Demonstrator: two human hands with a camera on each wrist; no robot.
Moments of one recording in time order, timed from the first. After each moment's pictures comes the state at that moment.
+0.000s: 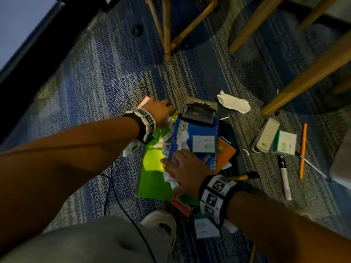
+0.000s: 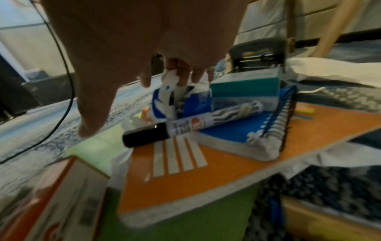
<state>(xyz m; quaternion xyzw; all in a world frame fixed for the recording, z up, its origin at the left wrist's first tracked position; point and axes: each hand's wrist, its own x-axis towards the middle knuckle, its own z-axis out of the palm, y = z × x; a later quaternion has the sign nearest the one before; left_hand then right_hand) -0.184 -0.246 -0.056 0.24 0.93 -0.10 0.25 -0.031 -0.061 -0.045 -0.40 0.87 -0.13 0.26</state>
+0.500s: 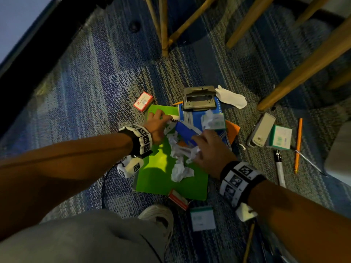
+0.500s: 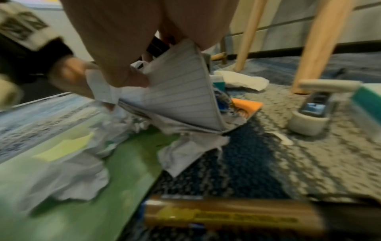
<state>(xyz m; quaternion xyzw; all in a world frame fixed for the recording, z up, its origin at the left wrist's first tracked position) -0.119 -0.240 -0.085 0.09 0.95 0.11 0.27 -0.056 -0.007 -0.039 -0.26 0.94 -0.19 0.14</state>
